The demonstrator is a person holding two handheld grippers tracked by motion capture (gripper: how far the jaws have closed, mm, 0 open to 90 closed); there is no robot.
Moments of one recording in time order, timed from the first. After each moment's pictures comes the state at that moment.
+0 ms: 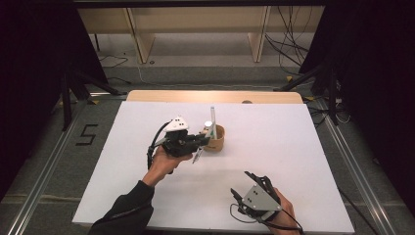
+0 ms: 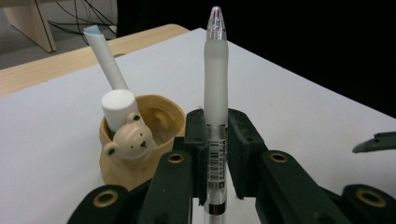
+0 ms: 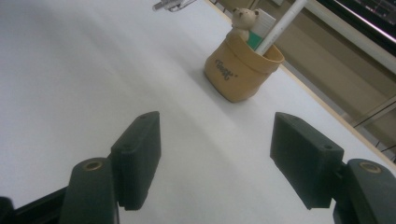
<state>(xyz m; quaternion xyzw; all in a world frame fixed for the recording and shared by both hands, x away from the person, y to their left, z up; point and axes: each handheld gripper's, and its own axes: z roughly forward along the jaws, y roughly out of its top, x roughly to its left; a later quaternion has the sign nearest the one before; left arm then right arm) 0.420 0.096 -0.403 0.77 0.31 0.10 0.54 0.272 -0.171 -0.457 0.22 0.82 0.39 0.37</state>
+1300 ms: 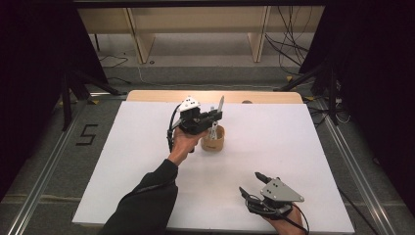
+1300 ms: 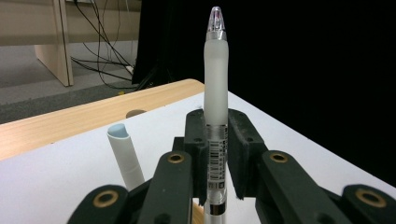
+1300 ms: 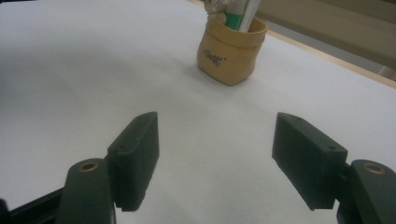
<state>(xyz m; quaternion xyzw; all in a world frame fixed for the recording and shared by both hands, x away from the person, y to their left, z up) 0.479 0.058 -0.397 0.70 0.34 0.13 0.61 0.276 -0.201 -0.458 0.32 0.78 0.45 0.29</state>
